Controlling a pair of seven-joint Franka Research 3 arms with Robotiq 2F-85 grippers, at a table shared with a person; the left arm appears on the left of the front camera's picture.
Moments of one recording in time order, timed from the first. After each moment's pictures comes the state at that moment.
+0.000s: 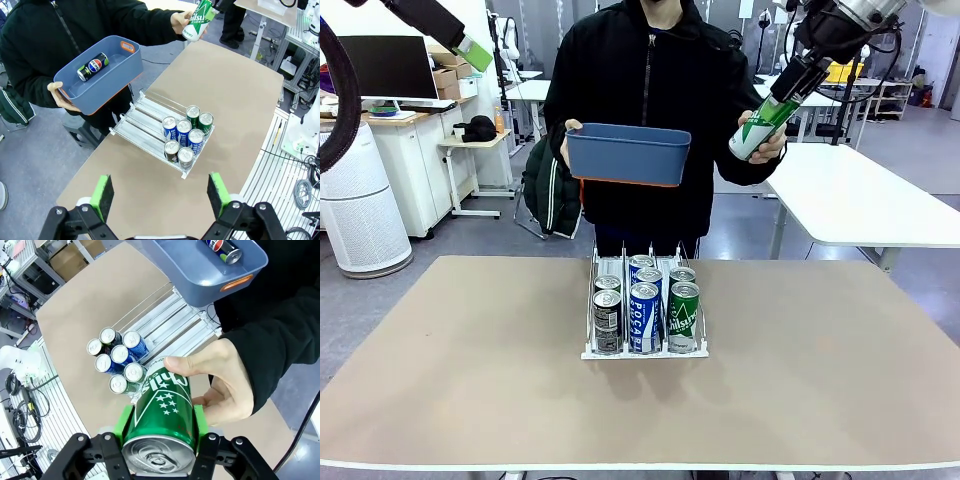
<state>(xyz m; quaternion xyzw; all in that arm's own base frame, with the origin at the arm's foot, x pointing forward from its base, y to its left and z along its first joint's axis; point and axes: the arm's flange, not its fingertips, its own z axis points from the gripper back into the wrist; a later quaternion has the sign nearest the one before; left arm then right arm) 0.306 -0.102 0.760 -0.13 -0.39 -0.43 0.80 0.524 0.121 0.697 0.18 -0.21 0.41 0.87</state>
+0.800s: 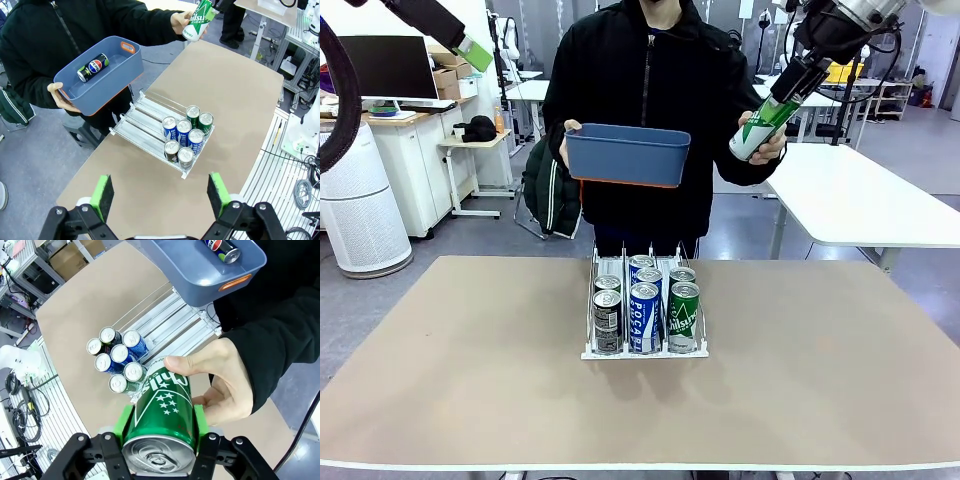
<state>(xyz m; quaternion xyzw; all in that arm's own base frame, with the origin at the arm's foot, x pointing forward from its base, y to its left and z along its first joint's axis) 0.306 -0.102 0.760 -0.13 -0.39 -0.43 0.80 0.524 0.121 0.697 0.18 -0.21 0.41 0.87</state>
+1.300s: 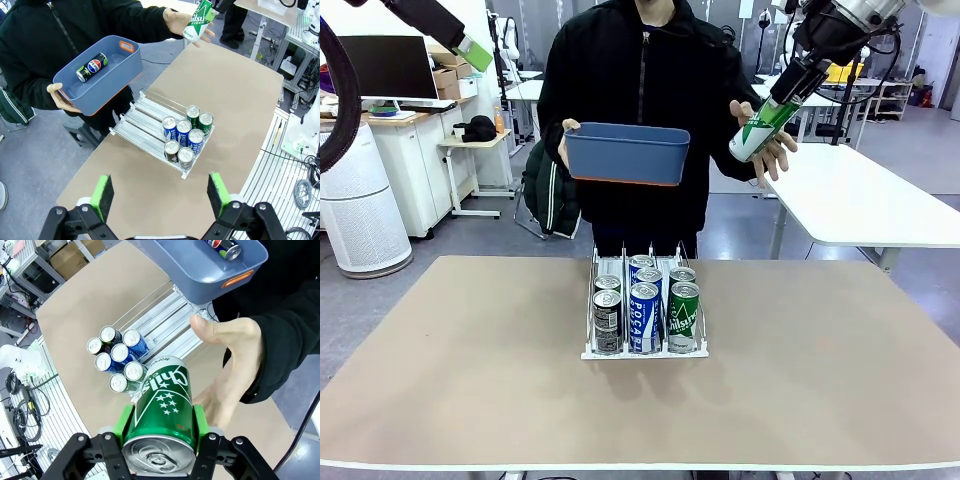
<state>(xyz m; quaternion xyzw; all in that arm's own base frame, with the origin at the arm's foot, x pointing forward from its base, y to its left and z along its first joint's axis) 0.306 -0.102 0.760 -0.13 -0.39 -0.43 0.80 0.524 0.121 0.695 0.18 -0.21 0.41 0.87</state>
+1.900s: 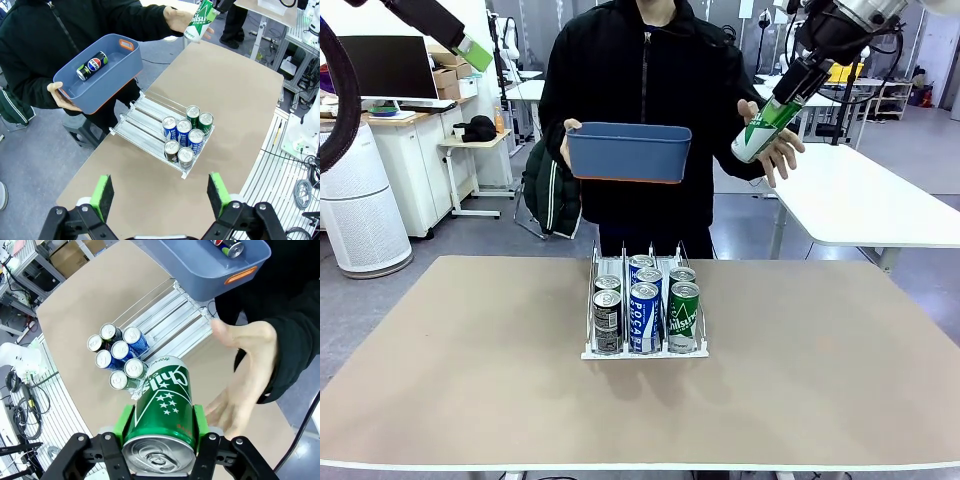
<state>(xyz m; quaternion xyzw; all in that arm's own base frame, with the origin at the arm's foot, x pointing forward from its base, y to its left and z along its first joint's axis) 0.306 -0.102 0.760 -0.13 -0.39 -0.43 0.80 0.522 0.117 0.697 0.18 -0.20 0.41 0.87</state>
